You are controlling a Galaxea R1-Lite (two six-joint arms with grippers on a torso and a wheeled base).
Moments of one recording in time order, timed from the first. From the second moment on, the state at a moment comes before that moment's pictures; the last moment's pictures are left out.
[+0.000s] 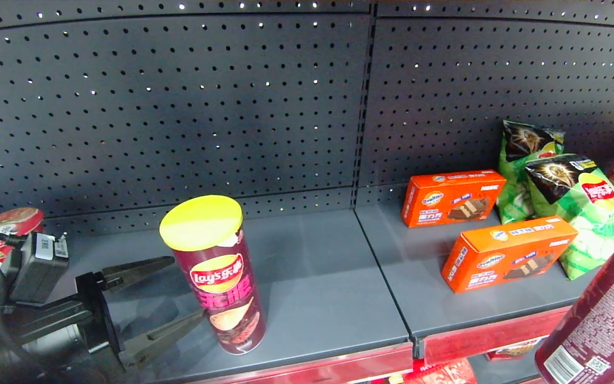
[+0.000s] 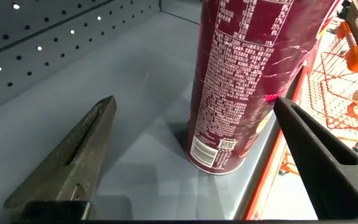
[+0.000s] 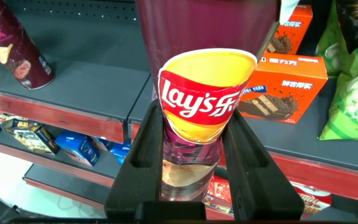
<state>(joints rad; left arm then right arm) -0.08 1.39 -0.14 -1.13 -0.72 0.06 0.45 0.63 -0.49 -0.06 0.01 0.00</state>
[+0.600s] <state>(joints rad) -0.08 1.21 -0.13 -1.12 -0.72 -0.03 0.46 0.63 -0.49 -0.06 0.01 0.01</state>
